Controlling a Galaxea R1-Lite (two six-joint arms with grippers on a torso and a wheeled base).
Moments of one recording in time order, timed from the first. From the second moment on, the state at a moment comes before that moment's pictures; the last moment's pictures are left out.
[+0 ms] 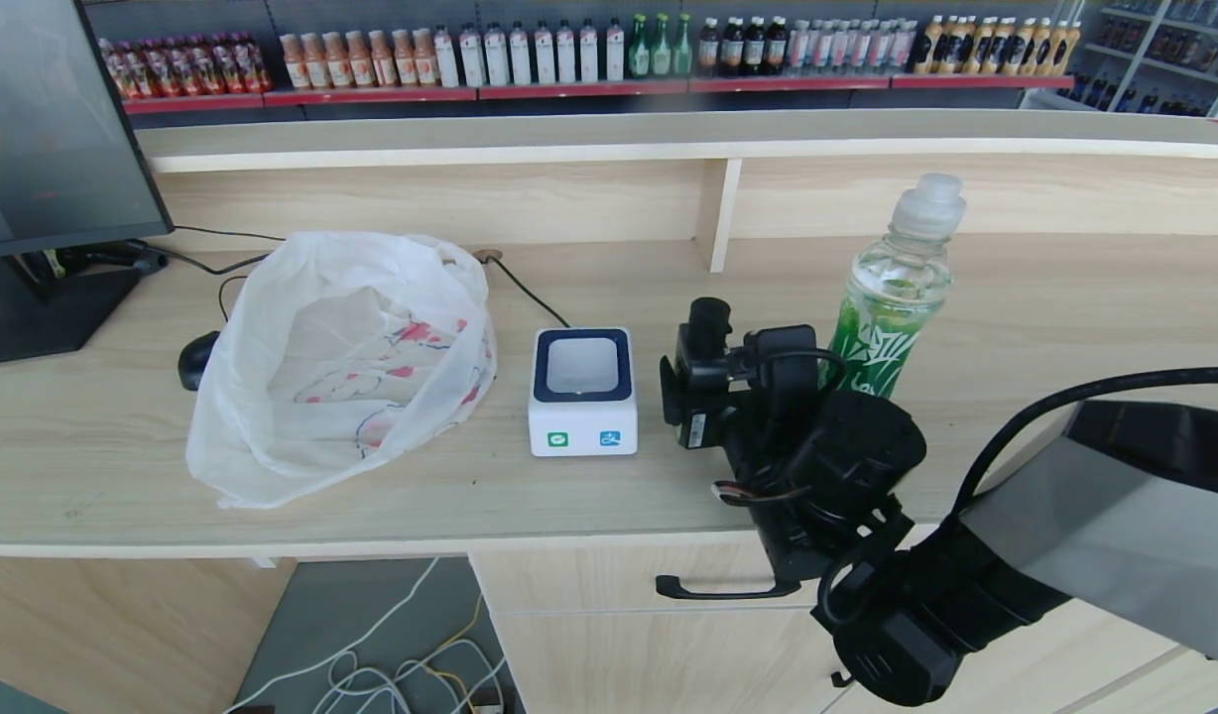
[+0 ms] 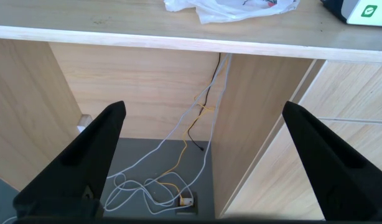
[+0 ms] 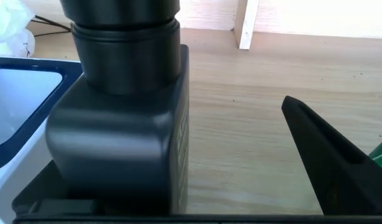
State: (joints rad) left arm 0.00 0.00 0.00 0.00 0.00 0.00; right arm 0.70 2.16 -0.87 -1.57 -0.55 -0.20
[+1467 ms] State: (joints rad) left arm 0.00 0.00 0.00 0.00 0.00 0.00; right arm 0.70 2.18 -0.92 -1.57 -0.55 -0.19
